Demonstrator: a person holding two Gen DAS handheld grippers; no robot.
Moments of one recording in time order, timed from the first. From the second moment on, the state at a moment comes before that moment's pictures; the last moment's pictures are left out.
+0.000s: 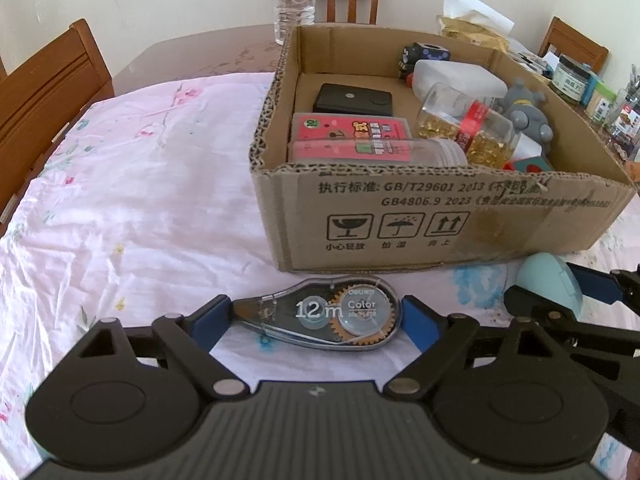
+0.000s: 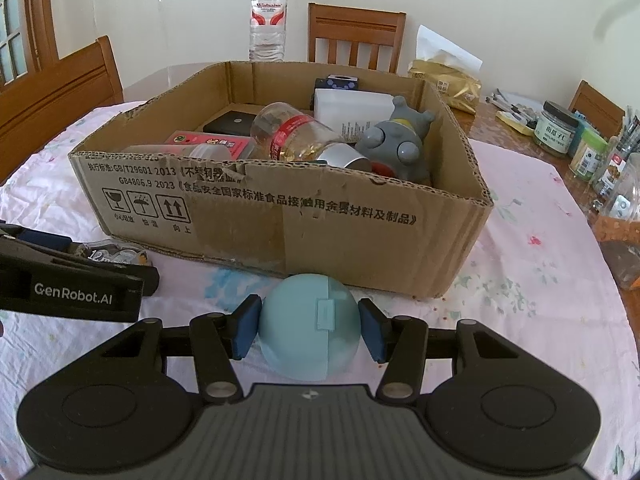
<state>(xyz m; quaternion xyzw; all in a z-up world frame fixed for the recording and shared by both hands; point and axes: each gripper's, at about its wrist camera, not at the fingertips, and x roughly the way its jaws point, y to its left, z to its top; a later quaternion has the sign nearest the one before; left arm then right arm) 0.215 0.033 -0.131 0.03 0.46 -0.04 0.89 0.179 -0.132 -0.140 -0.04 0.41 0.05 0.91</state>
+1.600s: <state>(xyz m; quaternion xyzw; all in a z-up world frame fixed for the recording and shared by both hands) 0.219 0.042 -0.008 0.09 0.42 -0.19 0.88 0.218 -0.176 -0.029 -0.05 0.38 0.10 0.92</state>
